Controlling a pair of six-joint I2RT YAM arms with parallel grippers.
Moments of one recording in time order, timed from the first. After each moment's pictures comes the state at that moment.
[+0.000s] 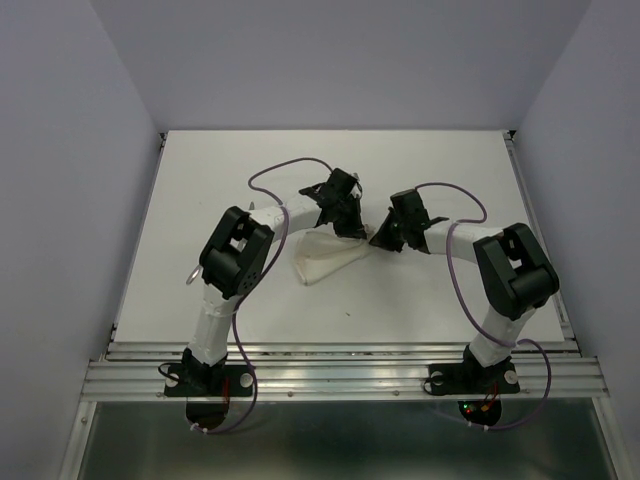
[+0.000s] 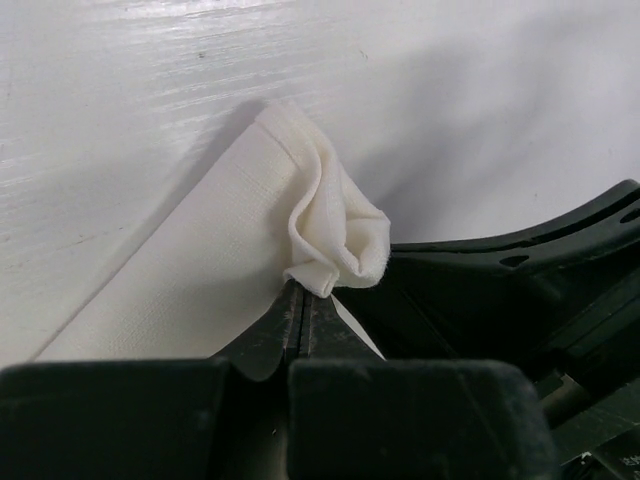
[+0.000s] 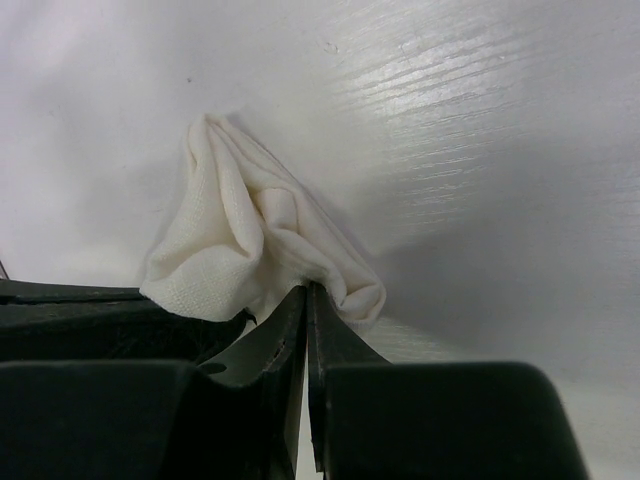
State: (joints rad) left arm -0.68 2.13 1.56 -0.34 0.26 -0.72; right arm 0.42 1.77 0.94 -0.04 -0.04 0.90
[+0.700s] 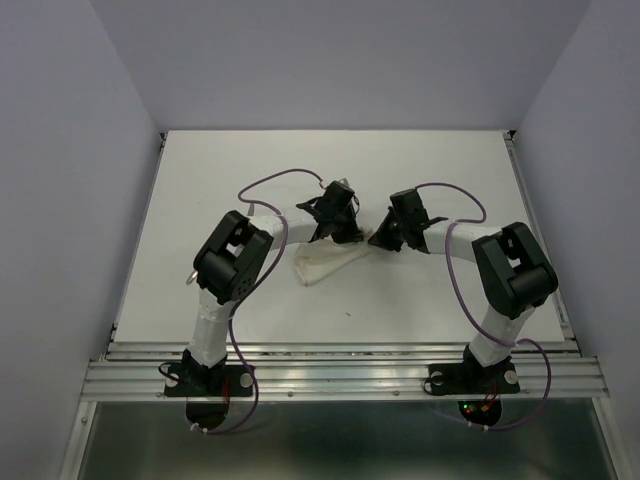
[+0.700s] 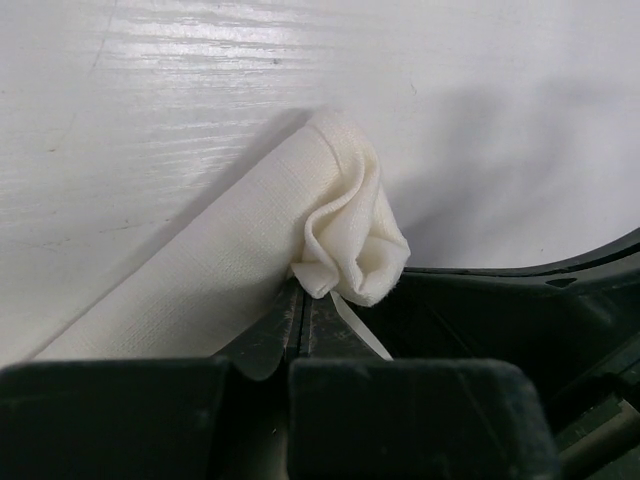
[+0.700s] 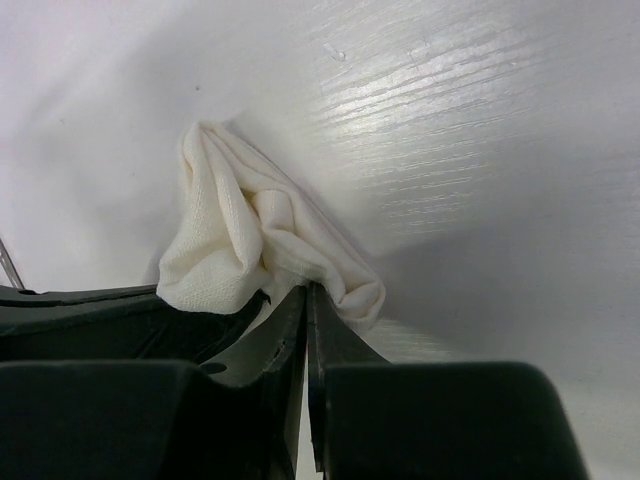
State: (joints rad) left arm -0.71 2.08 1.40 -0.17 0.10 -0.87; right arm 0.42 1.78 0.94 -0.02 -0.04 0.92
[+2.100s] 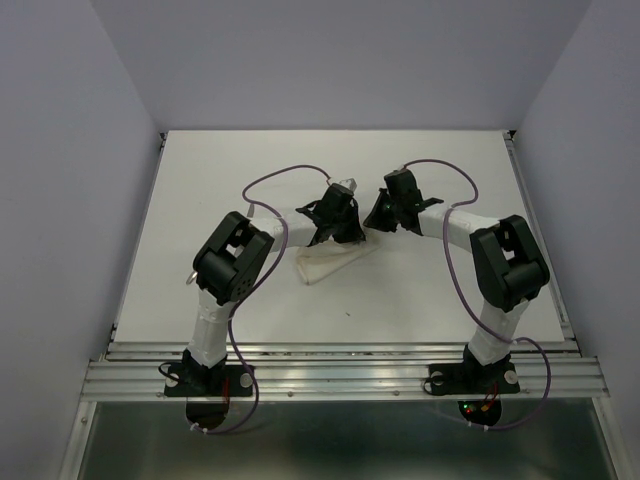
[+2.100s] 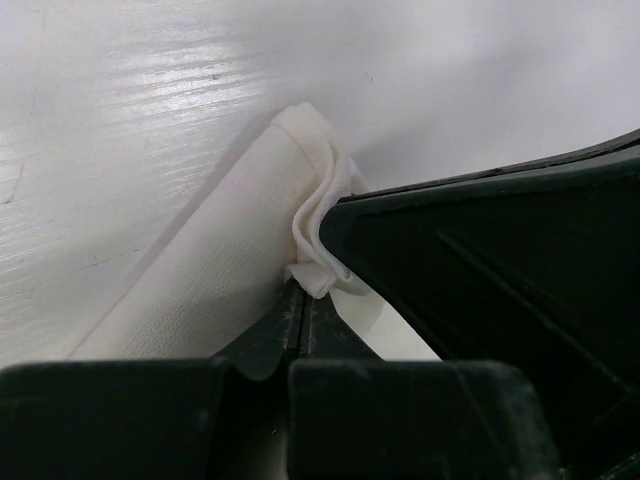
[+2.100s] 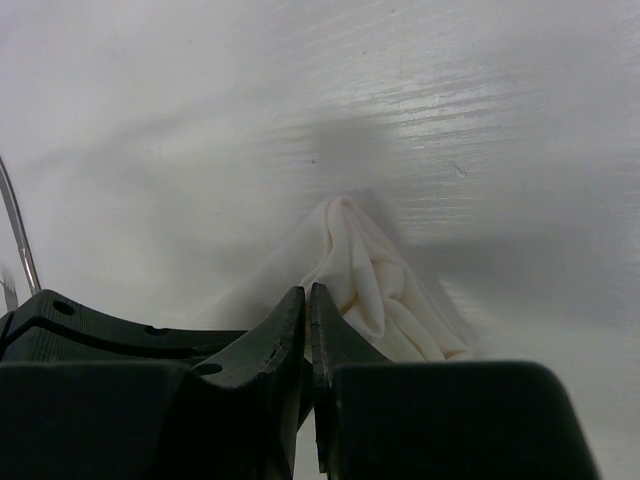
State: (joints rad) left arm -0.71 2.07 1.32 -0.01 0.14 -0.72; right arm 0.42 1.84 1.15 -0.12 -0.09 0.78
